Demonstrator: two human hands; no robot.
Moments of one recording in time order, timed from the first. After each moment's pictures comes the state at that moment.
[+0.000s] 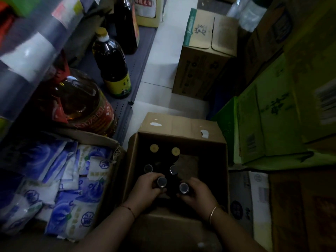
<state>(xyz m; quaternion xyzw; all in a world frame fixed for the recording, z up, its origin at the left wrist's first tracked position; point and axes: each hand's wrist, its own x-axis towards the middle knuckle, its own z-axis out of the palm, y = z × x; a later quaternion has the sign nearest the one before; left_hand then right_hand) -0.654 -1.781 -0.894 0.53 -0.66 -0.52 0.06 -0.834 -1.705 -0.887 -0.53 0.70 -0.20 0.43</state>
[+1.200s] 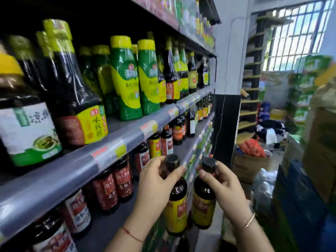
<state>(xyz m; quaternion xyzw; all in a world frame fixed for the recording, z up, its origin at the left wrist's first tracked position) -0.552 -1.813 -0.014 0.46 -0.65 -0.22 0.56 -0.730 -1.811 -0.039 -0.58 0.39 -0.61 0.37</state>
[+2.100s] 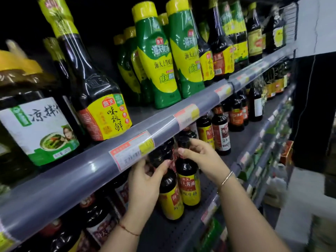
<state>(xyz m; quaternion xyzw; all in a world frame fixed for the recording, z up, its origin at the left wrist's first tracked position) -0.466 -1.844 -0.039 0.59 -0.51 -0.11 0.62 -0.602 -1.954 -0.055 -0.63 0.15 -0.49 0.58</state>
